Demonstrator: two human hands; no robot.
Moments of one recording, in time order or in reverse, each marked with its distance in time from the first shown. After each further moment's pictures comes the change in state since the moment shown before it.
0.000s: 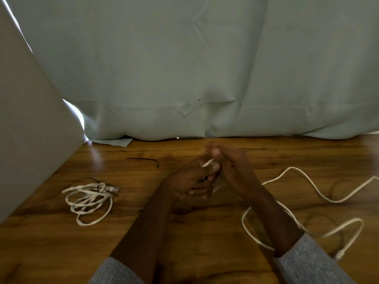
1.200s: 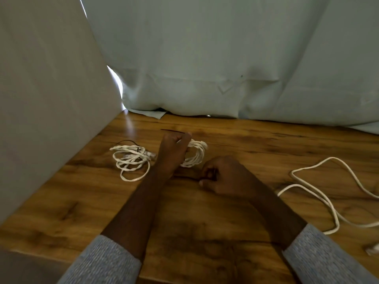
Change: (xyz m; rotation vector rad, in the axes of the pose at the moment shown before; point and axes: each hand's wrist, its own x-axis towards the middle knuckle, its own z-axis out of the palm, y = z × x) left_hand -0.090 0.001 -0.055 0.453 1.134 0.066; right_hand -0.027 -0.016 0.081 -0.410 -0.676 0.138
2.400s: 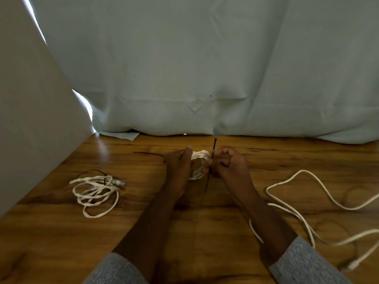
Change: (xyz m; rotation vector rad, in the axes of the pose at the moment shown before) left_hand 0.023 -0.003 0.101 -0.141 0.060 0.030; right_hand 0.004 0.045 -0.036 0.974 0.645 0.223
